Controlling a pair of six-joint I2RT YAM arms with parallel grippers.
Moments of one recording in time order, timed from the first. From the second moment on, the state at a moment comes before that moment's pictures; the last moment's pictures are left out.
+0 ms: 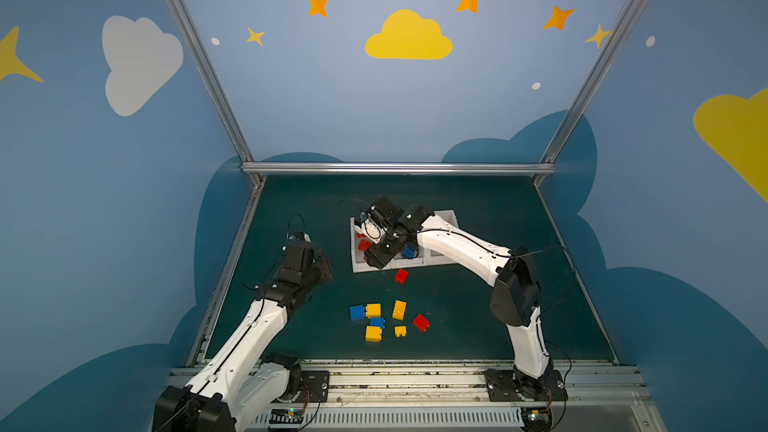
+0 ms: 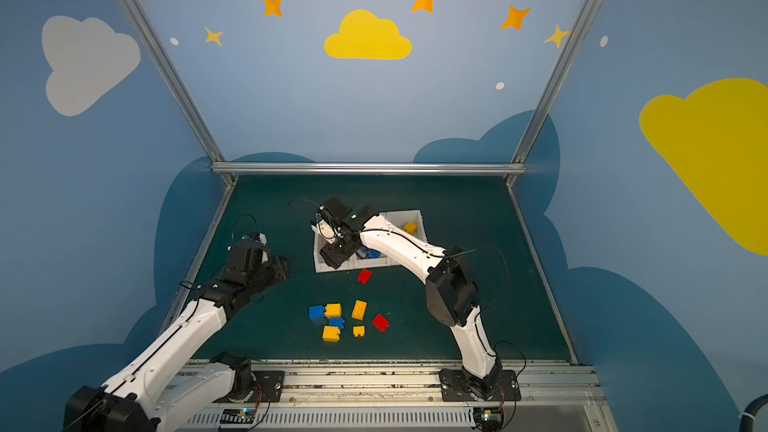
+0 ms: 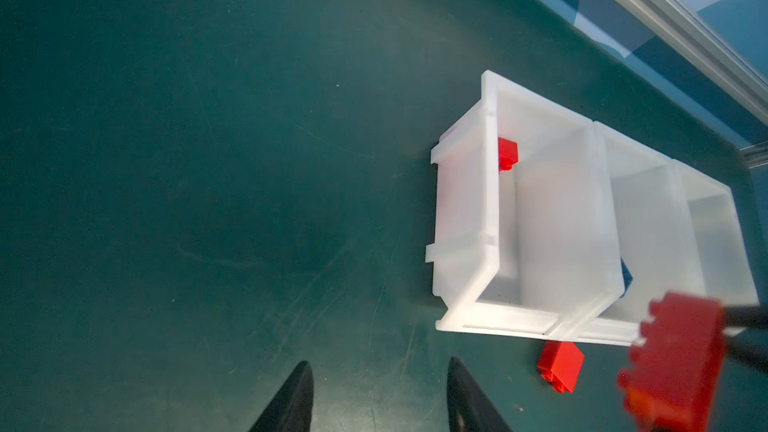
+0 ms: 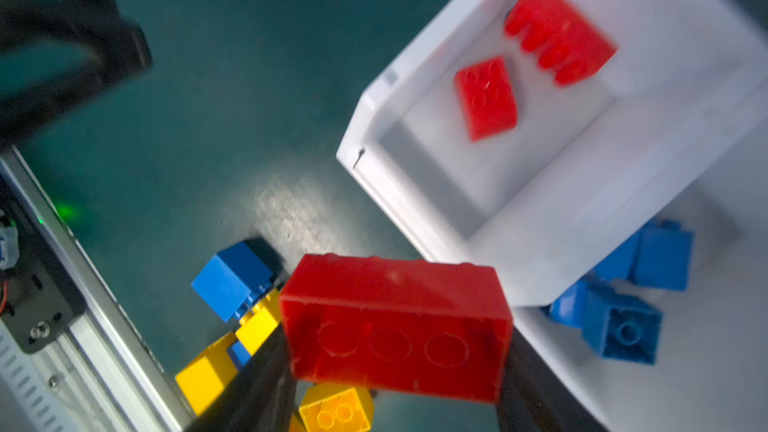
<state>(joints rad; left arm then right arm) -0.23 0.97 0.59 -0.41 -0.03 -0.57 0.91 2.11 1.98 -0.99 -0.11 -0.03</state>
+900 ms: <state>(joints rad) -0.23 0.93 0.56 -0.41 0.00 -0.60 0.86 2.36 2.25 -1.05 -0.08 -0.05</state>
